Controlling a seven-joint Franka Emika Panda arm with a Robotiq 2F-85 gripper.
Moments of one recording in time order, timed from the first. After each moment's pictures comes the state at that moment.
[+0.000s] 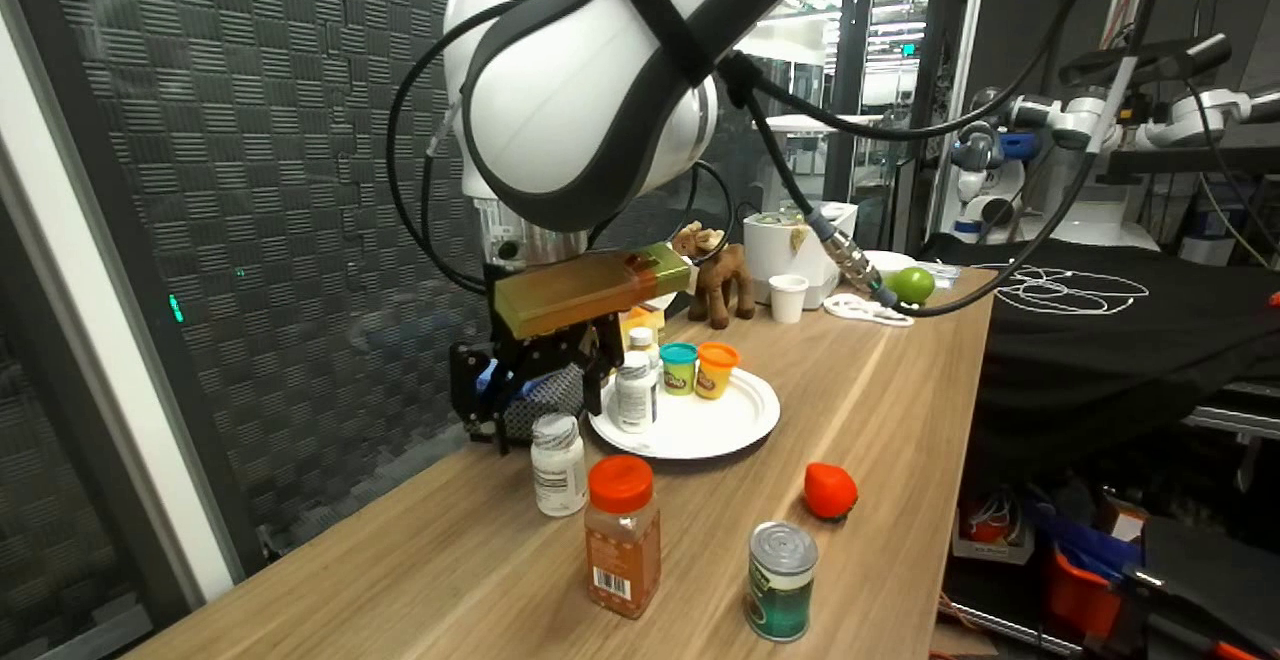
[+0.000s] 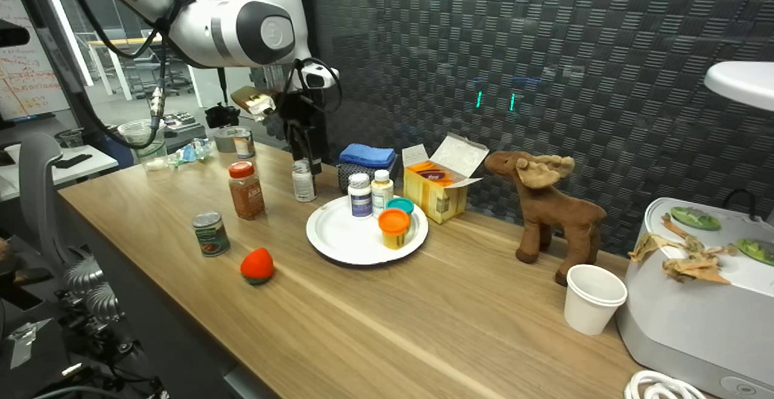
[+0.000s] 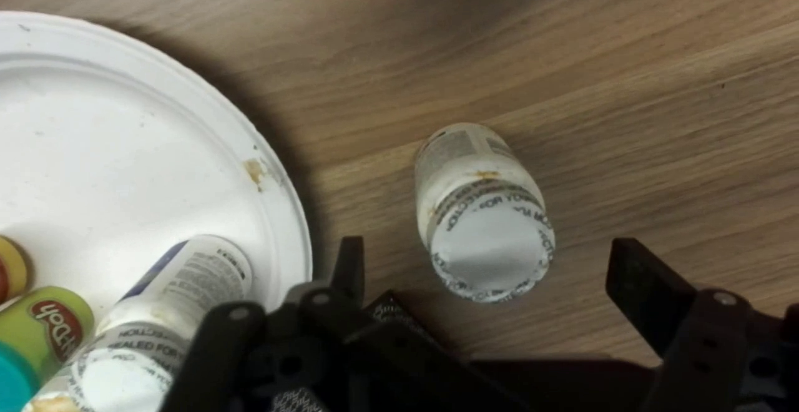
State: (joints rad) arm 0.30 0.50 0.02 -1.76 -0.09 2.30 0.55
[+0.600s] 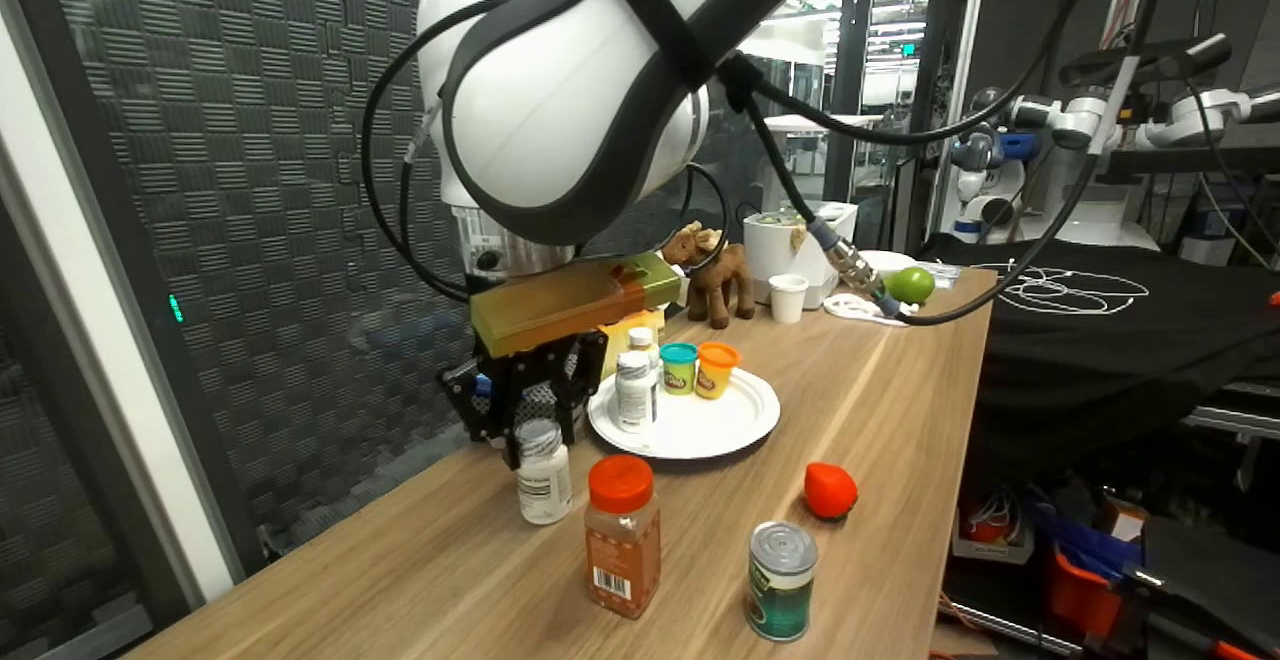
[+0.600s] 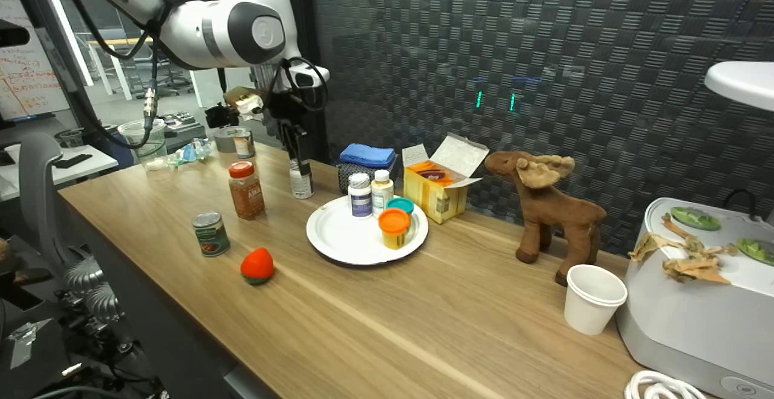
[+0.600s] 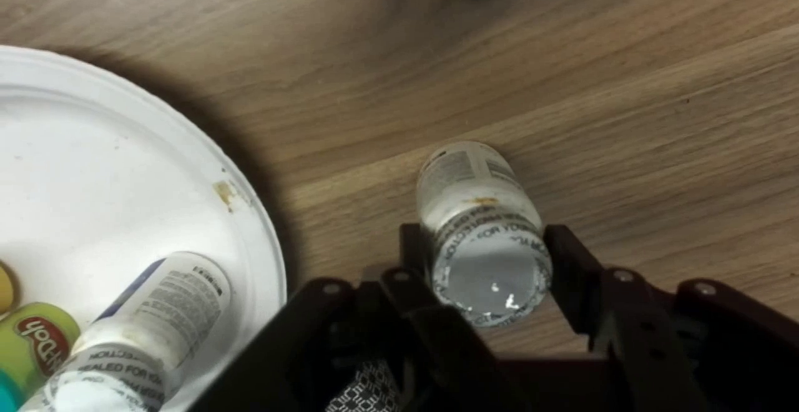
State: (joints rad) arm 0.34 0.50 0.02 -1.76 -0.12 2.30 0.62
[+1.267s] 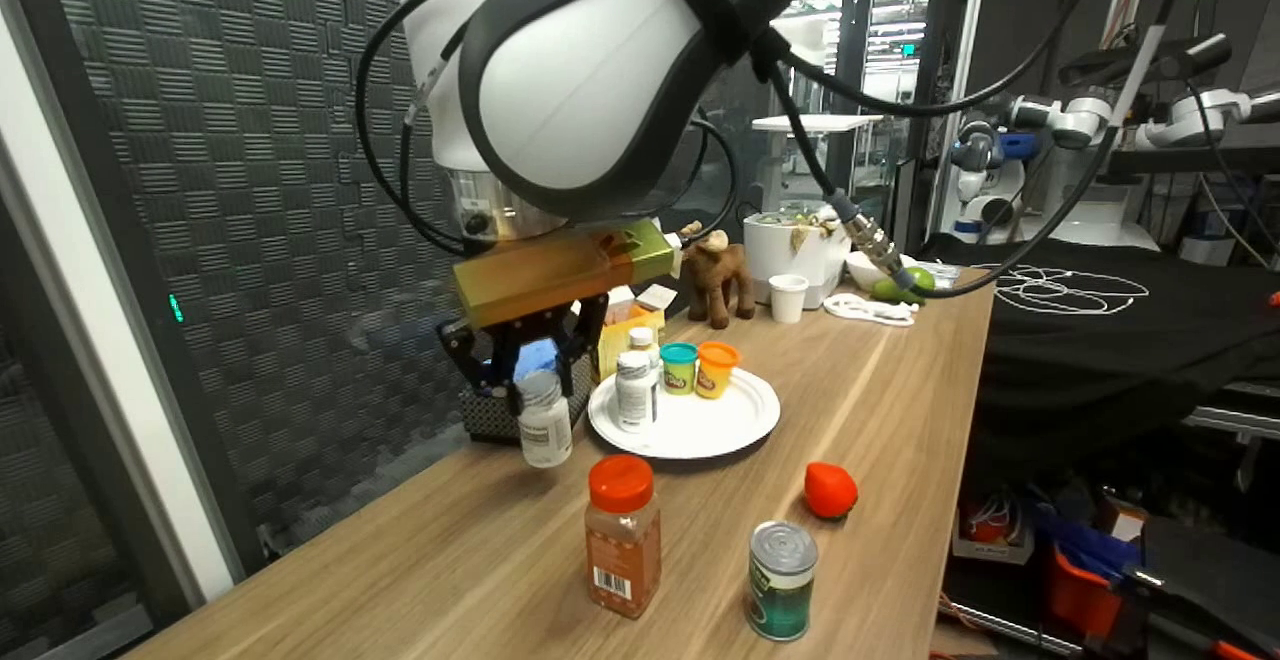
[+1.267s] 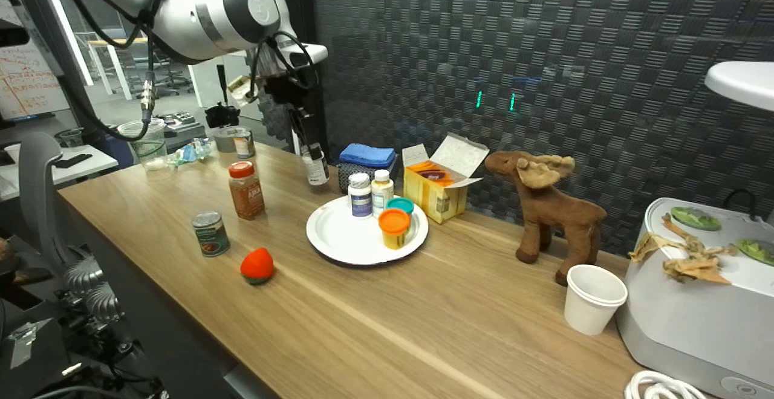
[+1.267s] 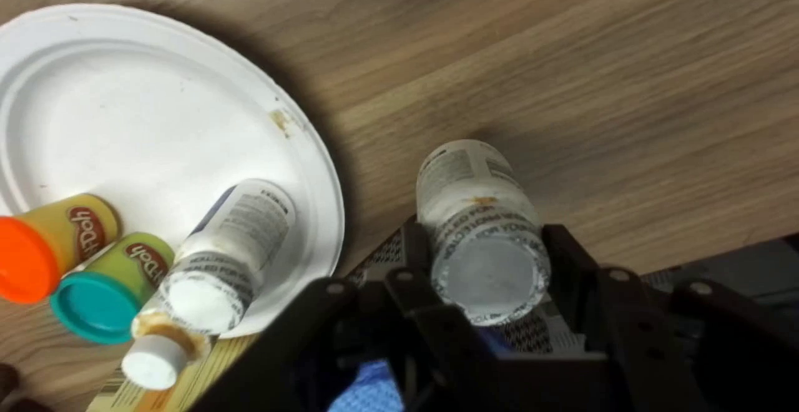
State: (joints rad) arm 0.37 0.45 -0.02 -1.77 -0.28 2.31 0.83
